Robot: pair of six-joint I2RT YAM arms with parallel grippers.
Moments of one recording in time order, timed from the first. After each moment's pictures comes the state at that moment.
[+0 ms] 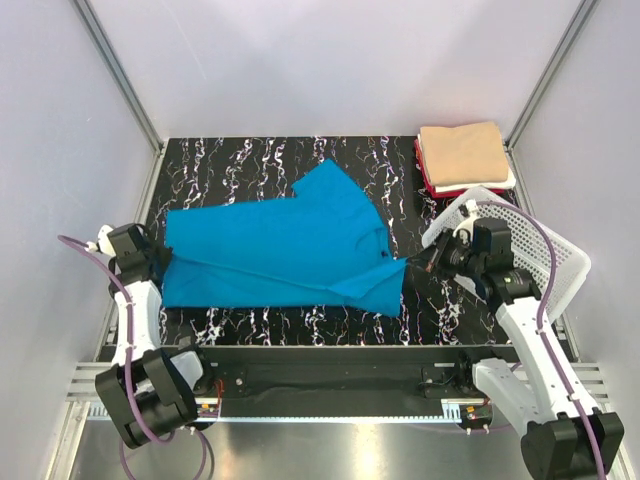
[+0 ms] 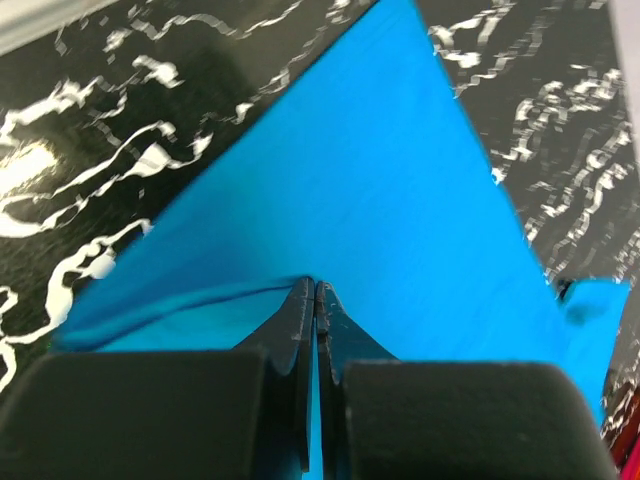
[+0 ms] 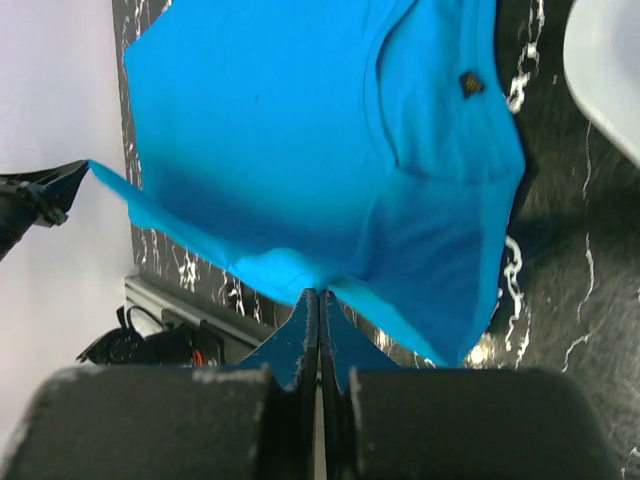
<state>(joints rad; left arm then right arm) 0.44 1.01 0.64 -0.31 0.00 -0.75 0.13 0.84 0.73 -0.52 -0.48 0.64</state>
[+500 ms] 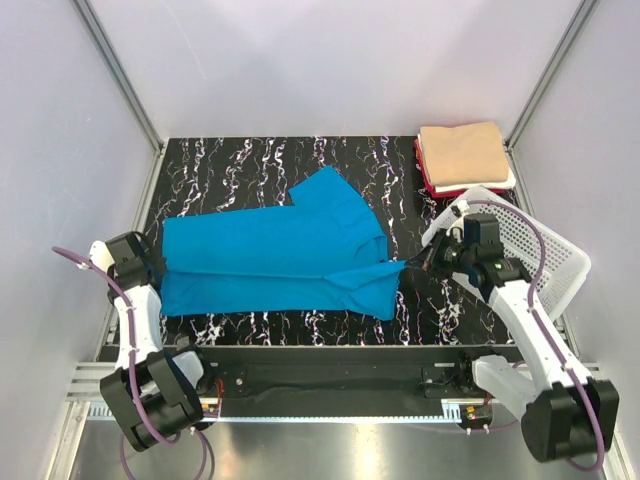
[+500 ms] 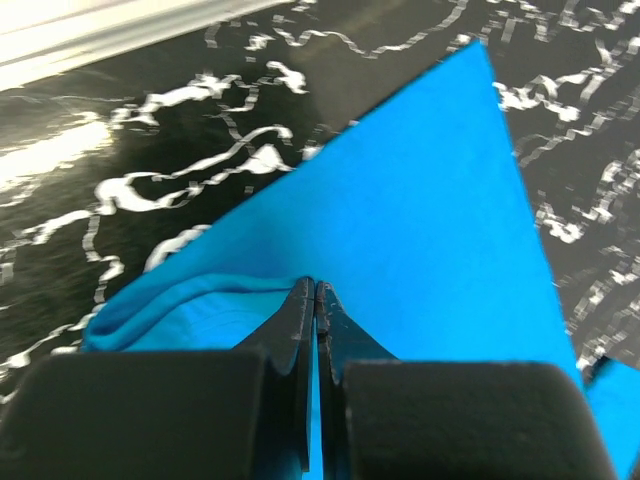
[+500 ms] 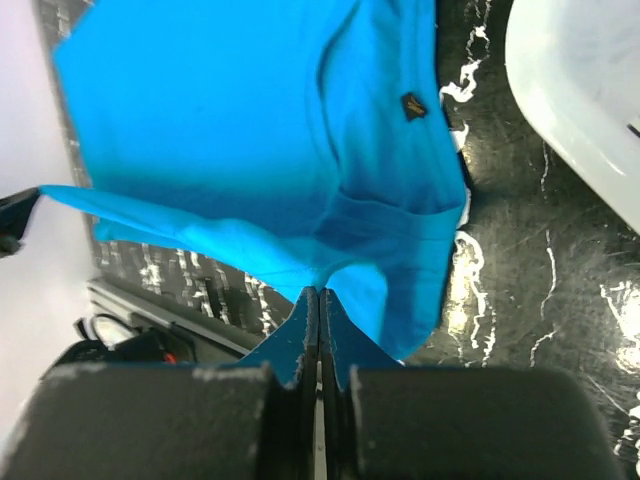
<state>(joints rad) 0.49 0.99 0.60 -0.37 -0.13 -0.79 0.14 0.94 0.72 -0.52 -0.45 0.62</state>
